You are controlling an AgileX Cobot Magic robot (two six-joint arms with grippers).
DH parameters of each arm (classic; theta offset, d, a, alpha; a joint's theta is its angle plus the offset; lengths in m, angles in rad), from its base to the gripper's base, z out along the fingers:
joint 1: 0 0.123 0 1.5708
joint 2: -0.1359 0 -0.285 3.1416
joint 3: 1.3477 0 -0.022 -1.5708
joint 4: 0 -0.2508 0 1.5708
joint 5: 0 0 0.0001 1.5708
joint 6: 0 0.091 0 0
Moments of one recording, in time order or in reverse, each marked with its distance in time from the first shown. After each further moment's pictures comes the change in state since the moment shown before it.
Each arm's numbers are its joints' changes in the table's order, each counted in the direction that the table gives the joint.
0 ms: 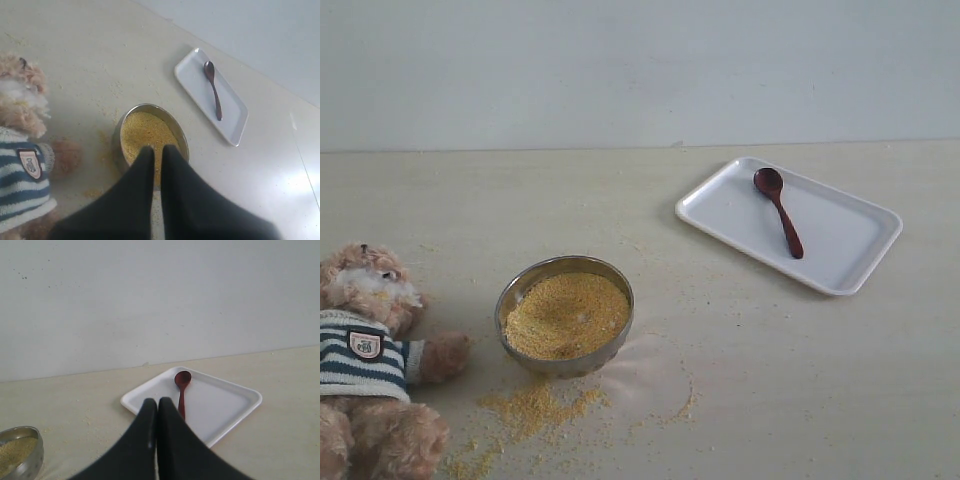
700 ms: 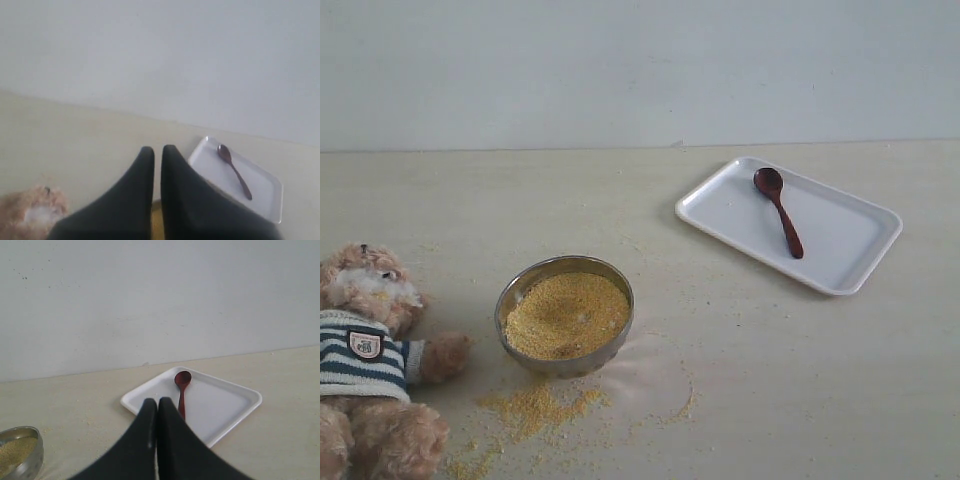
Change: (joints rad) left arm -0.196 0.349 0.014 -0.015 -0.369 0.000; right arm 0.000 0.000 0.000 0.000 0.000 0.000
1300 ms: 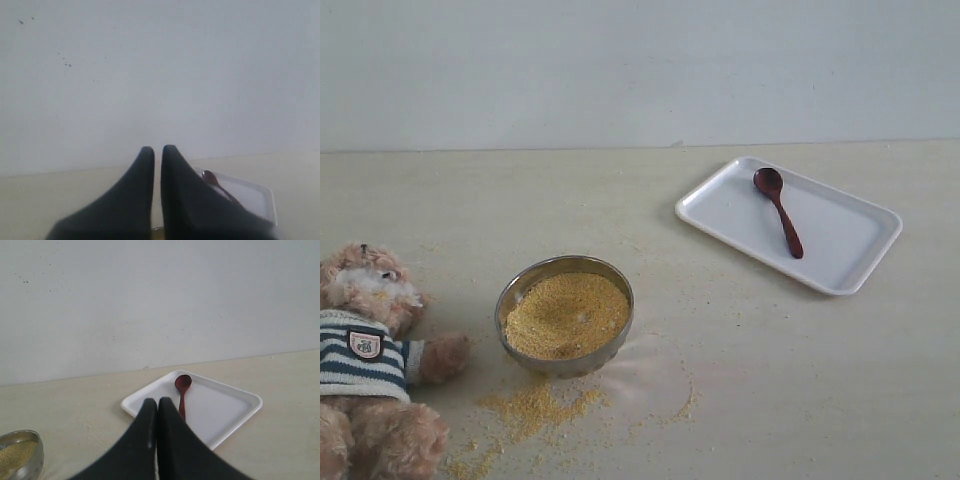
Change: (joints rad) left arm -0.247 0.343 0.079 -0.099 -0.149 0.000; right arm 0.000 0.000 0.000 0.000 -0.014 0.000
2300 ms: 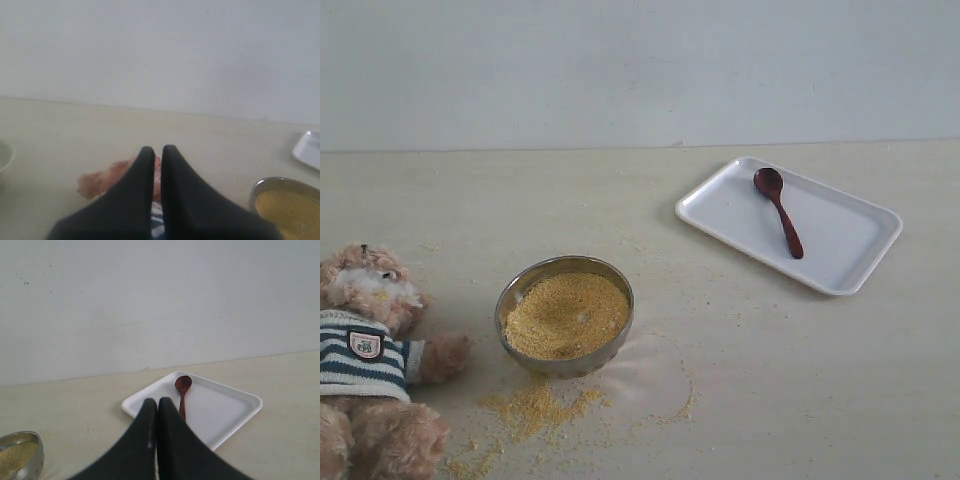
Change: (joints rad) left arm -0.024 0.097 0.386 -0.475 -0.322 -0.328; right arm 0.000 0.002 0.000 0.000 -0.002 0.000
